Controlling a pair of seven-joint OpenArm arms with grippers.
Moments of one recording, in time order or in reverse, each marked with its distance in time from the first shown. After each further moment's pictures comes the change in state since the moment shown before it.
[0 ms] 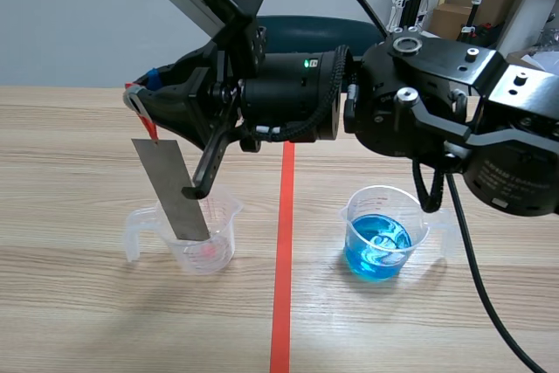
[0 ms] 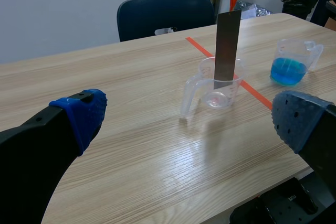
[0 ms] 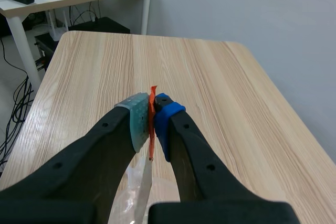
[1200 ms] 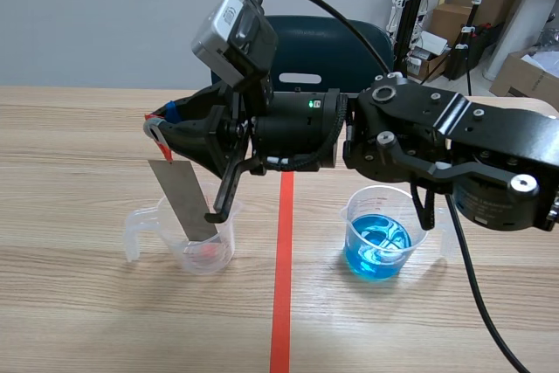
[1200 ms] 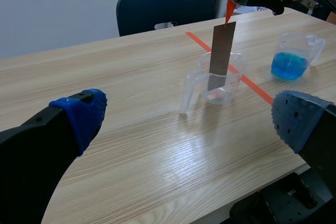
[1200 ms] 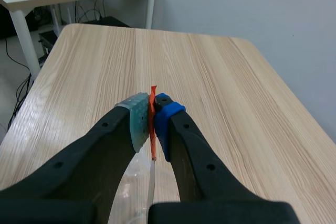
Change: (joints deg) left arm 0.0 0.0 0.0 0.0 0.0 0.0 1.3; right arm 0.2 -3.0 -1.9 -12.3 -7.1 3.4 12.4
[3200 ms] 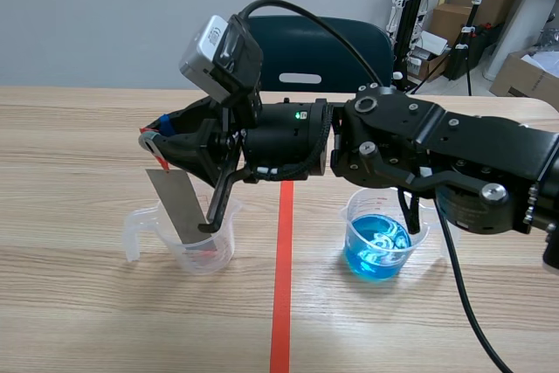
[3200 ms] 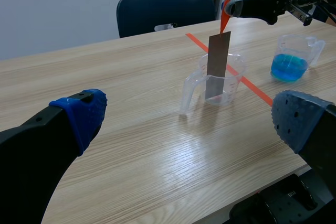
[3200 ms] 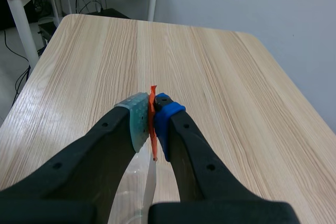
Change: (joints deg) left arm 0.0 0.0 0.0 0.0 0.0 0.0 -0.3; right arm -0.2 -2.9 -0.2 -4.0 -3.3 0.4 0.8
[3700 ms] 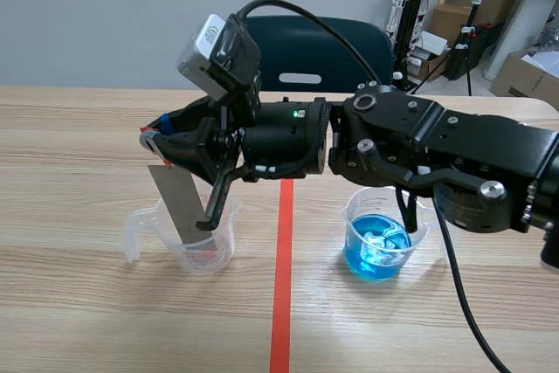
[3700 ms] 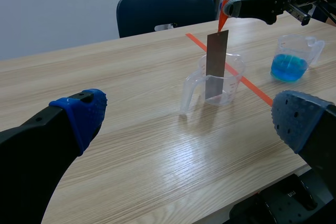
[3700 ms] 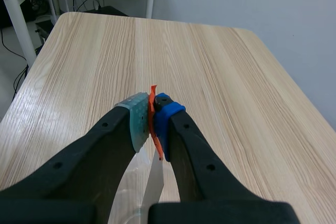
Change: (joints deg) left arm 0.0 0.0 0.0 0.0 0.0 0.0 0.0; right arm 0.2 0.0 0.0 0.0 0.4 0.0 -1.3
